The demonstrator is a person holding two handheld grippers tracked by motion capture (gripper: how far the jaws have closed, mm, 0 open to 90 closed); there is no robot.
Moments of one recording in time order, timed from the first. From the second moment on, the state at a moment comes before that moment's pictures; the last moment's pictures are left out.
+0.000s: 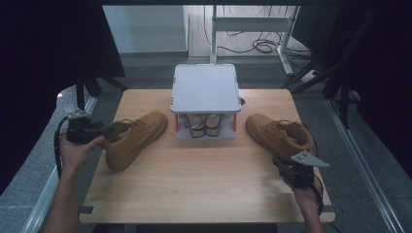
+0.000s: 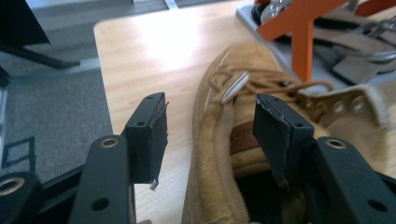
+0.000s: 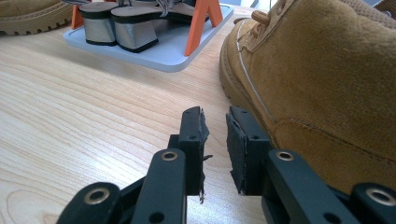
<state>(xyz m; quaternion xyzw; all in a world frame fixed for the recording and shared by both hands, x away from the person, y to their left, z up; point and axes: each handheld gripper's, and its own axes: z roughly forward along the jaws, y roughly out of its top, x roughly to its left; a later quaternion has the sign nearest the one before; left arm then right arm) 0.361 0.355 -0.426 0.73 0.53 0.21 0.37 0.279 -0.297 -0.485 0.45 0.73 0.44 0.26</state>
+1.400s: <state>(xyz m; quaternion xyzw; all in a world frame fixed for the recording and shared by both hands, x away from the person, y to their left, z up) 0.369 0.350 -0.444 0.75 0.55 0.16 0.32 0.316 -0.306 -0.420 0.42 0.74 0.45 0.28</state>
